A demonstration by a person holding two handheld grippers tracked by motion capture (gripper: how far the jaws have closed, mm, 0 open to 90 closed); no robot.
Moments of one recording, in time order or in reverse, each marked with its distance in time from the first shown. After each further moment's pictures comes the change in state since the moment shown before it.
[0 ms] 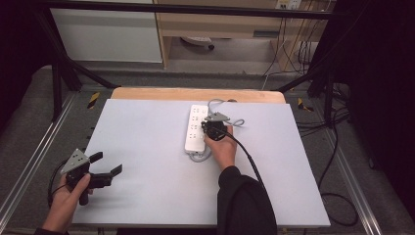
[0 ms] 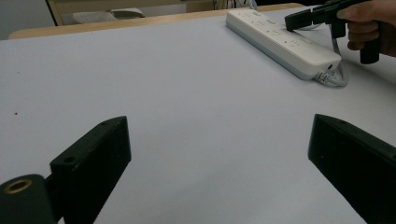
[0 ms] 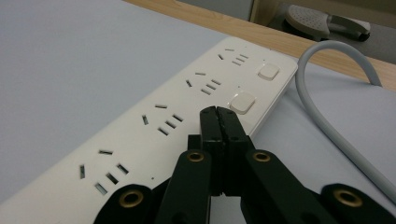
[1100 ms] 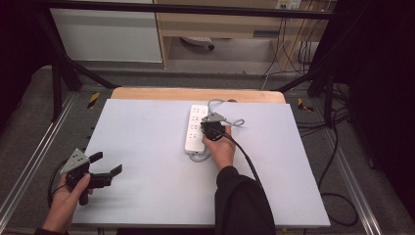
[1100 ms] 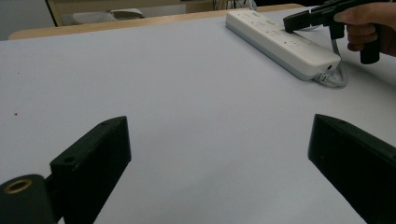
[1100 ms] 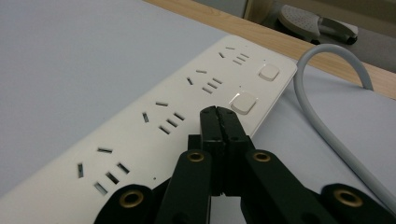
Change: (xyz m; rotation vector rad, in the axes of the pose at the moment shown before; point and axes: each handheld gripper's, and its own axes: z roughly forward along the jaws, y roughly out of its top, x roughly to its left) left arm 0.000 0.000 0.000 -0.001 -0.002 0.000; right arm 0.007 0.002 0.001 0.023 -0.040 -0.053
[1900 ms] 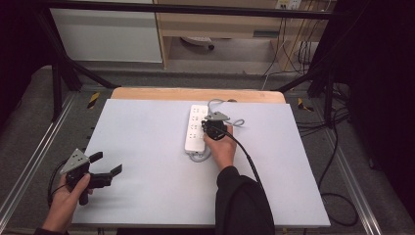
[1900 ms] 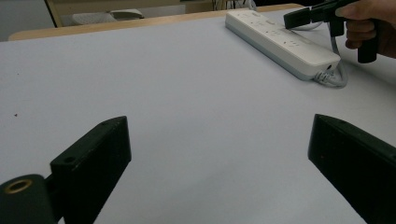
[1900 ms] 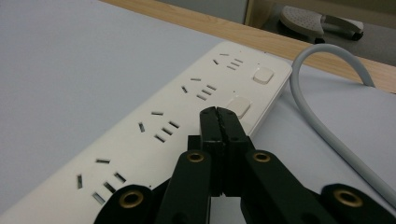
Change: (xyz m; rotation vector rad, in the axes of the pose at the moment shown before) left arm 0.000 0.000 0.000 -0.001 0.000 0.005; right arm -0.007 0.000 -0.001 -0.034 0.023 0.070
